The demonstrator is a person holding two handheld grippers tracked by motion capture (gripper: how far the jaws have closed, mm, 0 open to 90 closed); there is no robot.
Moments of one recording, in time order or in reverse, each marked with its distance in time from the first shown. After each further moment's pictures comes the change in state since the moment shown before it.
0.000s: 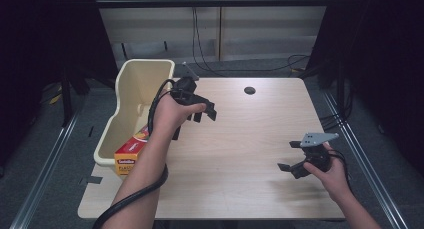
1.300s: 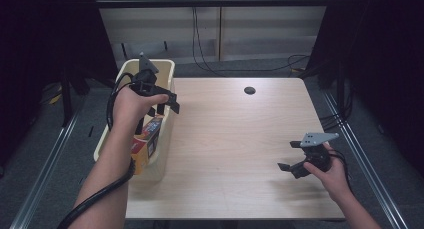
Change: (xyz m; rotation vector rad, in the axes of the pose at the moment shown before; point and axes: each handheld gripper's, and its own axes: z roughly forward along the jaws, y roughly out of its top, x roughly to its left) left arm 0.058 -0.010 -0.067 -0.017 0.117 -0.174; right arm -0.001 0.000 0.000 0.002 0.000 0.004
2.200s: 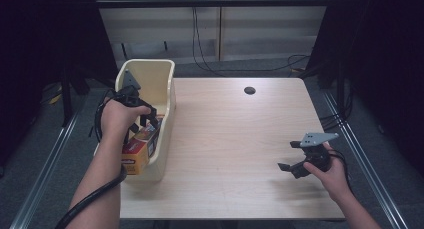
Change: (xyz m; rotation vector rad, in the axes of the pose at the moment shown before) left arm 0.055 -0.013 0.014 0.122 0.142 -0.198; right arm -0.001 -0.001 0.001 0.003 -0.004 0.004
